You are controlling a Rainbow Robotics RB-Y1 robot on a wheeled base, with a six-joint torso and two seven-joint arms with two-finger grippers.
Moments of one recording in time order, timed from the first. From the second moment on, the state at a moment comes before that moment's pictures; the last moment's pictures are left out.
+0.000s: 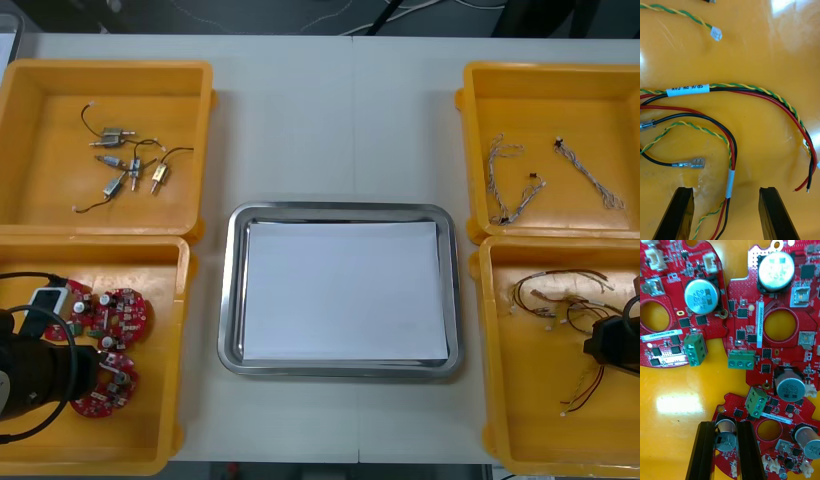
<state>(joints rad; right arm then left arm) 0.13 -0.64 -0.19 -1.96 -0.60 1.47 1.19 0.31 0.68 0.02 -2.23 0.48 1.38 -1.24</state>
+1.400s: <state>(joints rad) 0.13 -0.63 -0.17 -1.90 -0.59 1.41 1.19 0.37 0.68 0.18 -2.12 0.56 1.25 -1.50</state>
